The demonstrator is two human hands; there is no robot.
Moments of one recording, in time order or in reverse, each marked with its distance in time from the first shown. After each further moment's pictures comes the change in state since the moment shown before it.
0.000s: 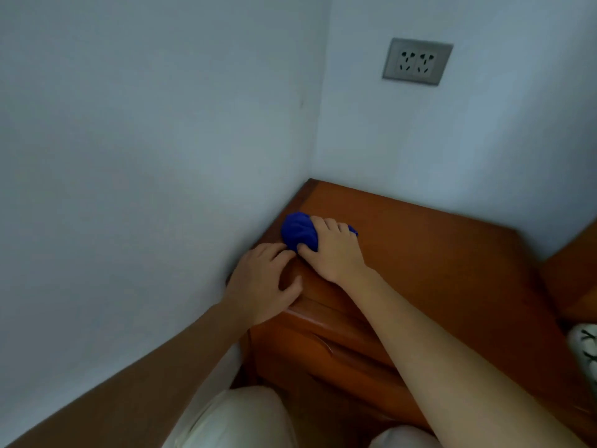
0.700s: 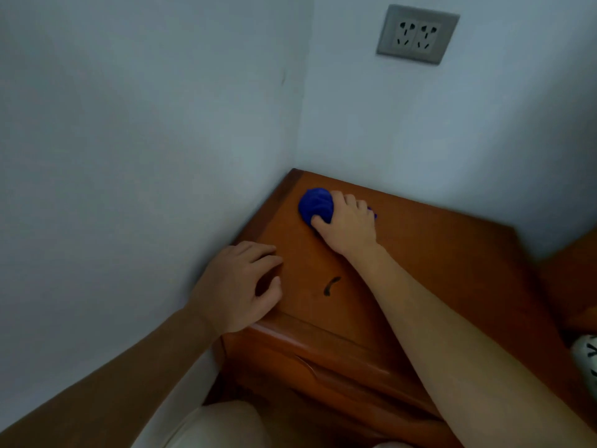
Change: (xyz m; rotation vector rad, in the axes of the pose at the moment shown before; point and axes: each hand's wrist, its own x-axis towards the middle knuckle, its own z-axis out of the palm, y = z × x) left_hand 0.021 -0.014 0.004 -0.036 -0.027 0.100; right_hand 0.062 0.062 0.000 -0.091 0.078 0.207
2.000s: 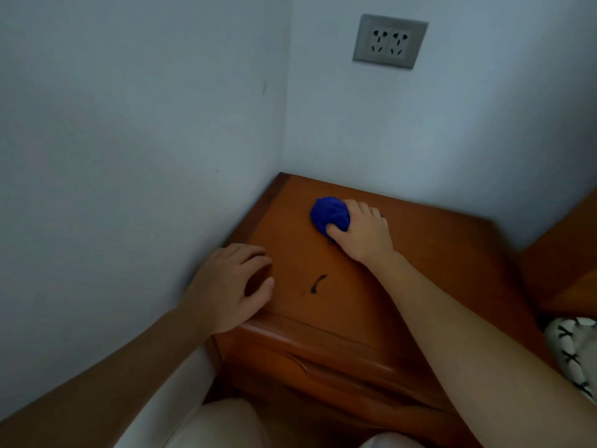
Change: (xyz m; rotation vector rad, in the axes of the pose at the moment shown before) left_hand 0.001 0.000 -0.003 0.031 -0.040 0.007; right_hand -0.018 0.053 -0.018 0.070 -0.010 0.030
